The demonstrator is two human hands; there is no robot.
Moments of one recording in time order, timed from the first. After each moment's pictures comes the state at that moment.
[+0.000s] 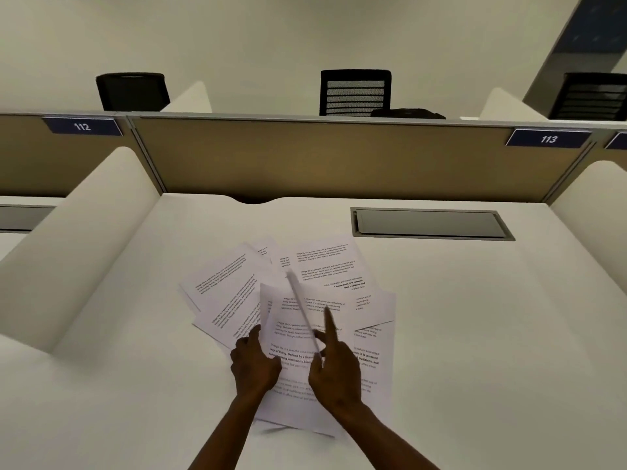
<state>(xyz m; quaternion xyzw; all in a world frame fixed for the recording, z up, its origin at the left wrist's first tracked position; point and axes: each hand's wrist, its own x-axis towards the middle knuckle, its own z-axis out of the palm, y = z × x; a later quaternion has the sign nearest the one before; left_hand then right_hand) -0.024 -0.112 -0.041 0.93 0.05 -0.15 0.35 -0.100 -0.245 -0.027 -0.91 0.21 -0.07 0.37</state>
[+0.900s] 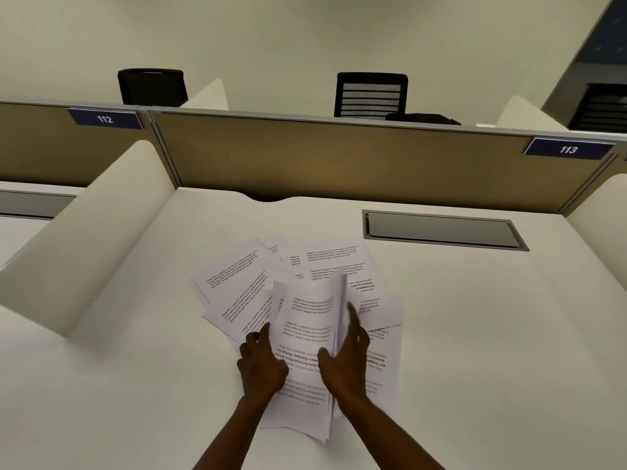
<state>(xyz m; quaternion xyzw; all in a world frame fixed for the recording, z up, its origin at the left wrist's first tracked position) -0.028 -0.106 -0.056 0.95 0.02 -0.14 0.28 -0.091 -0.242 -0.014 -0.80 0.30 -0.11 0.51</state>
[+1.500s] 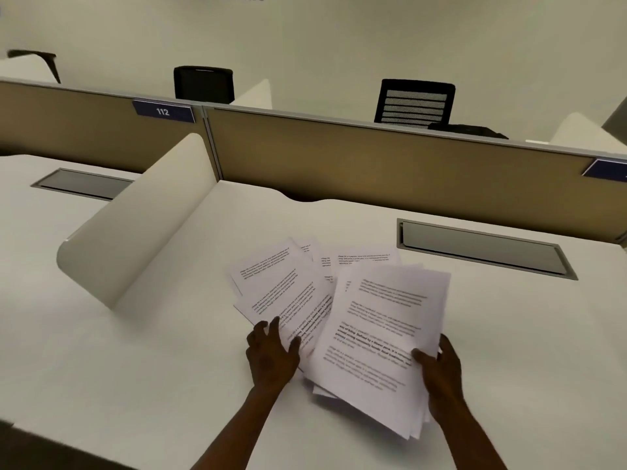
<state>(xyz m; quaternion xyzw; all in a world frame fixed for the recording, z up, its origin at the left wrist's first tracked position) -0.019 -0.083 -0.065 0.95 0.07 -0.05 0.31 -0.113 -0.355 -0.020 -0.65 0.38 -0.10 0.65</state>
